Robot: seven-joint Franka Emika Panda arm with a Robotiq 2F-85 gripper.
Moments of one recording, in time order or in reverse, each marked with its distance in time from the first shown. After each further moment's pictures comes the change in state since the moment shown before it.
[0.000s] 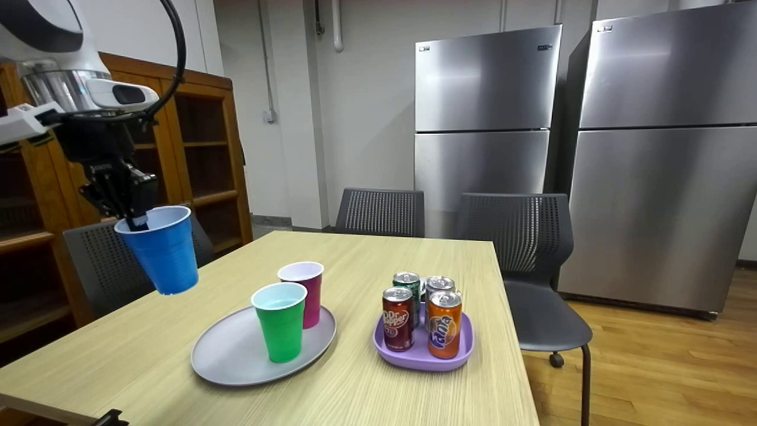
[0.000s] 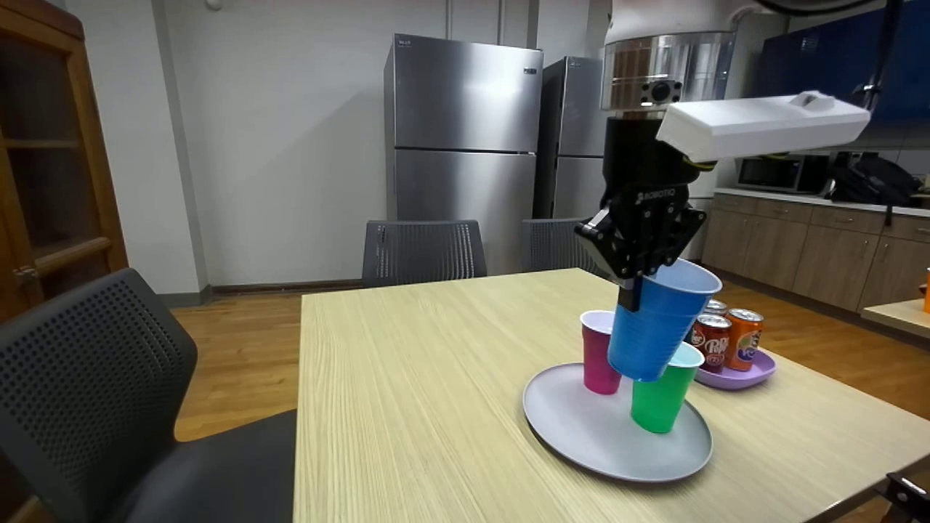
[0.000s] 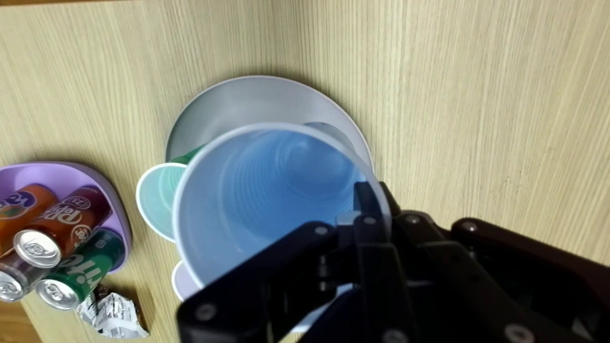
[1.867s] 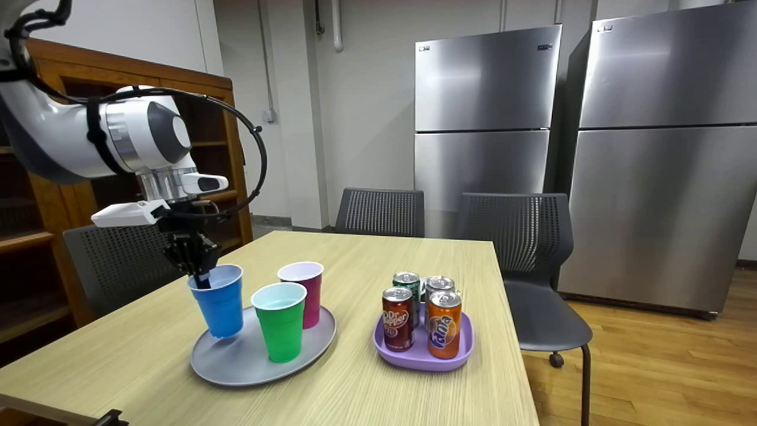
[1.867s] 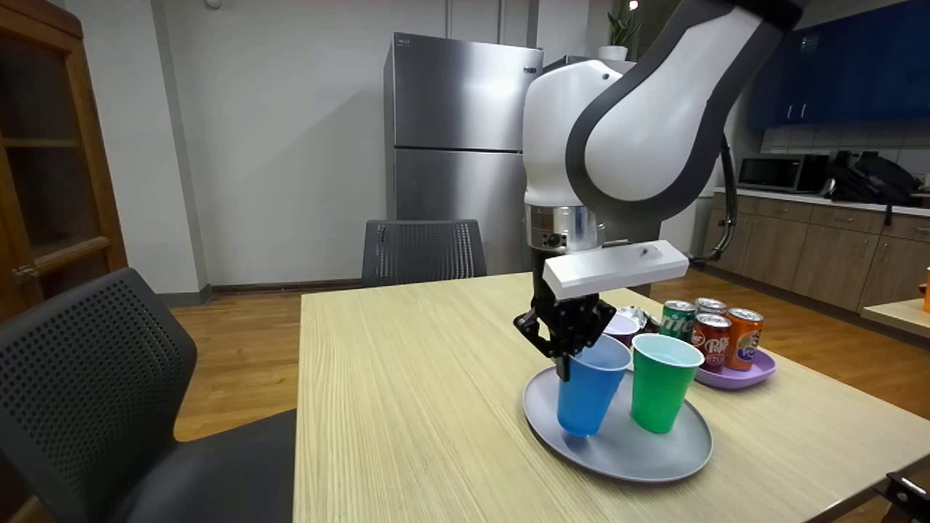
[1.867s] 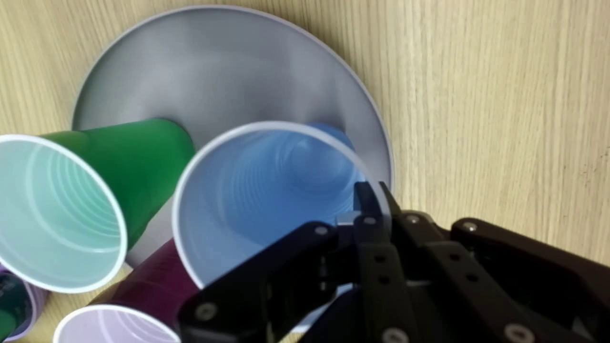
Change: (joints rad) arm 0.040 0.601 -0.187 0.256 -0.248 0.237 0.173
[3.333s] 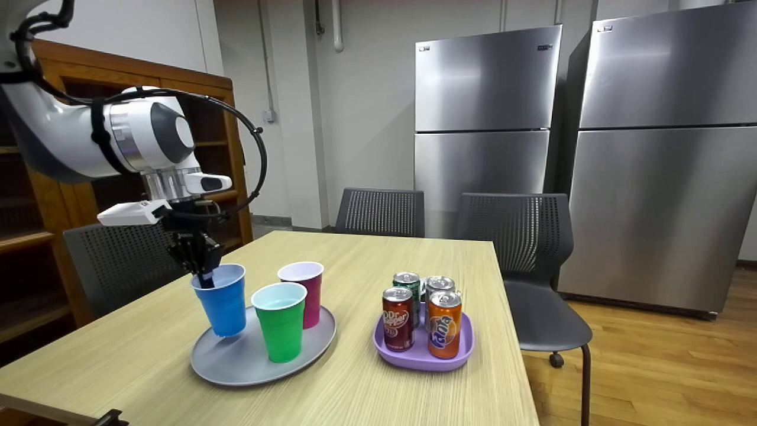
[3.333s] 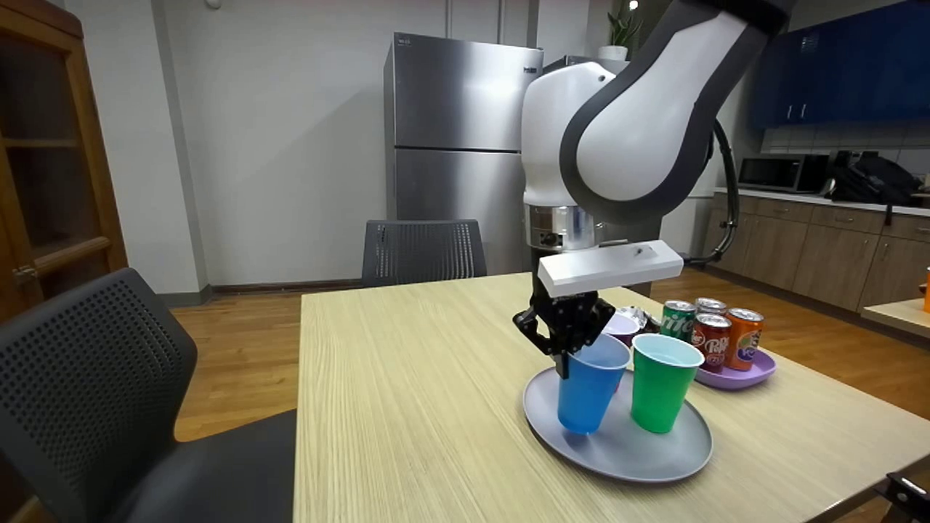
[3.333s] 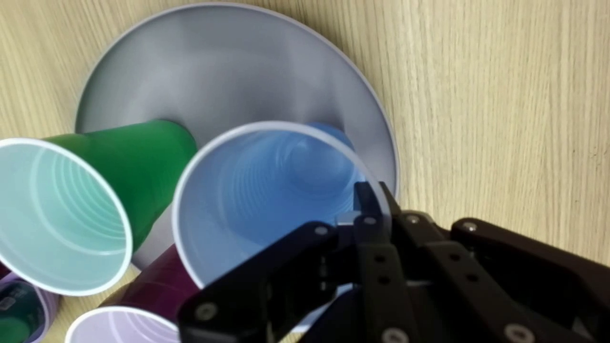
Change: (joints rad) arm 0.061 0.010 -0.069 0.016 0.021 -0.004 0.022
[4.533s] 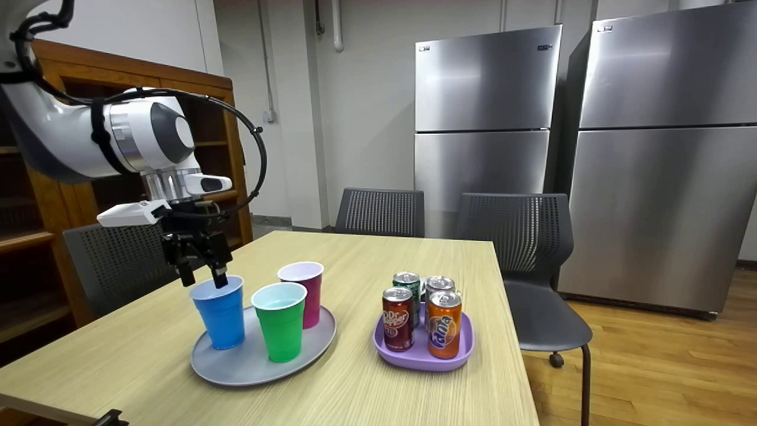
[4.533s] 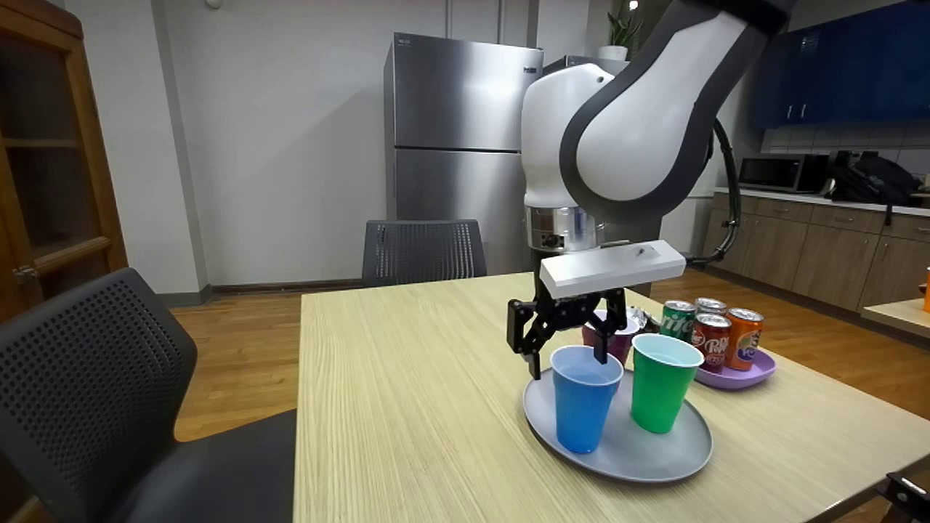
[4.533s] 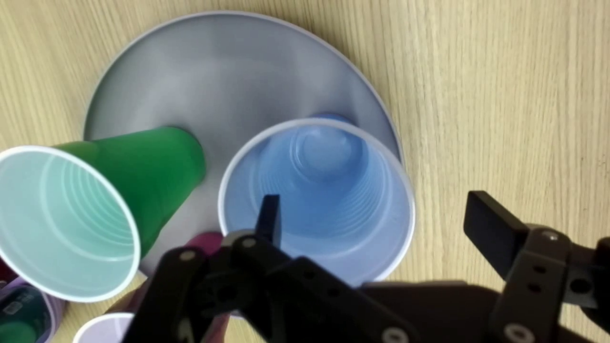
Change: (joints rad) arm 0.000 0.000 0.000 0.000 0.000 -0.018 0.000
